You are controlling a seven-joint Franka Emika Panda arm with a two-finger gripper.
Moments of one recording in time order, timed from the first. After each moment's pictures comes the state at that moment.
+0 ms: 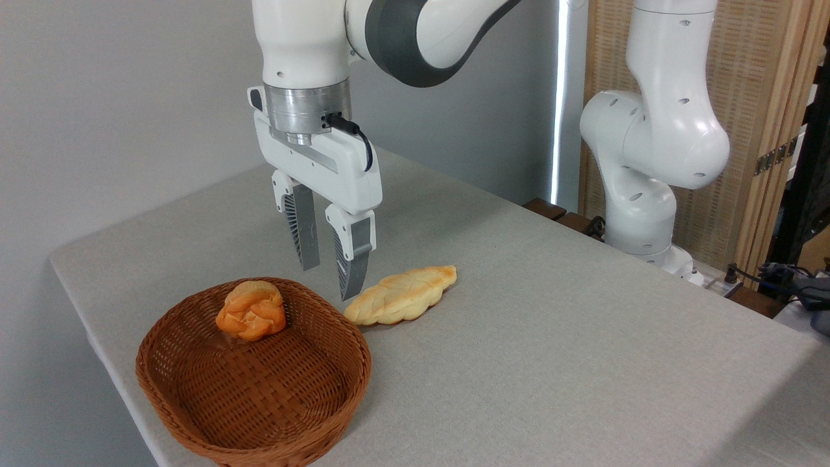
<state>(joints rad) -0.17 -0.10 0.04 -1.98 -0.02 2.00 0.62</state>
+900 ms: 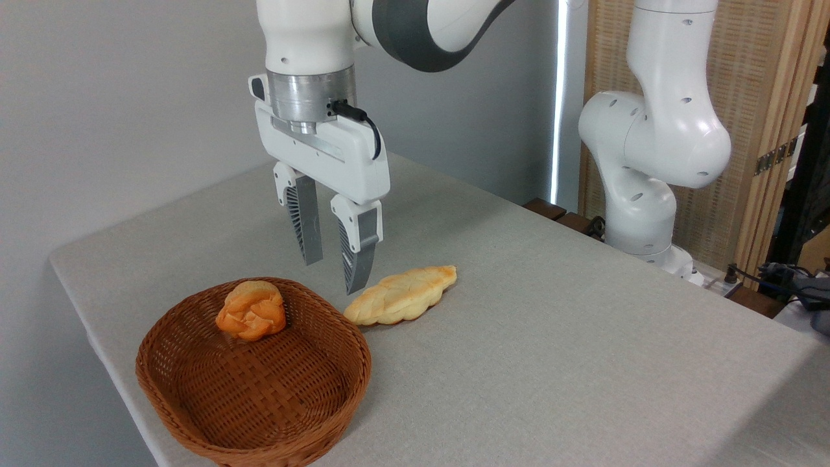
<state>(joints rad) -0.13 -0.12 0.01 -1.95 -0.02 1.96 0.62</state>
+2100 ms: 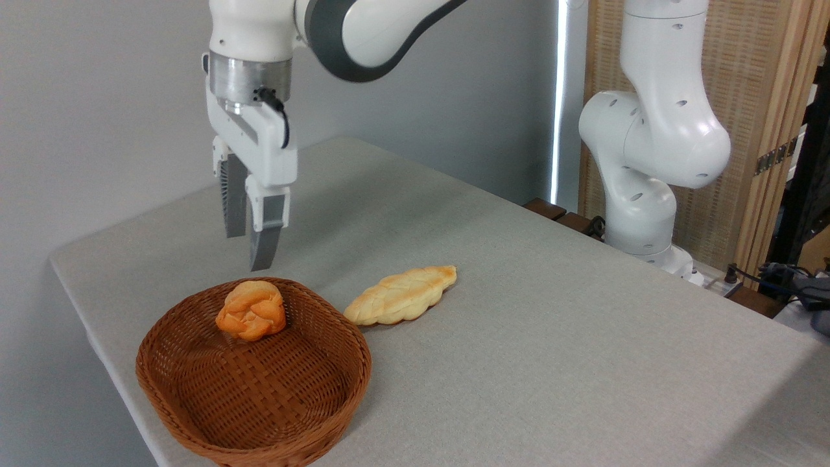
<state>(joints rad) -0.14 0.00 -0.15 -1.88 -0.05 2.17 0.62</state>
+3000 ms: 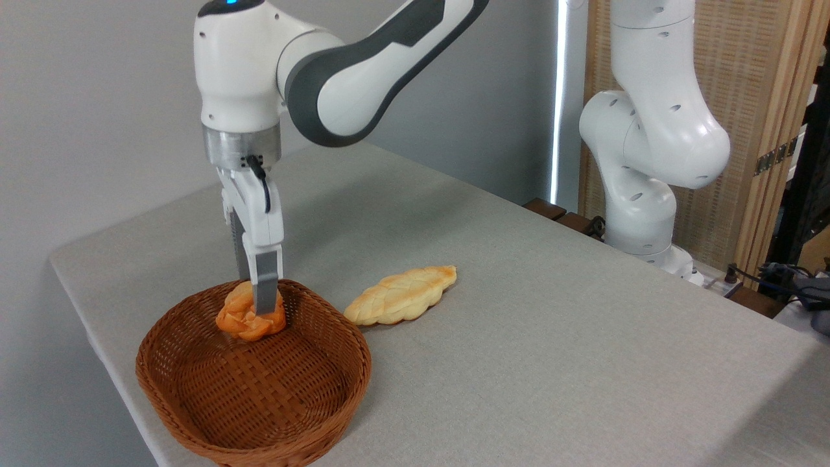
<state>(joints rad) -0.15 0.13 -0.15 -1.88 -0.04 2.20 0.72</state>
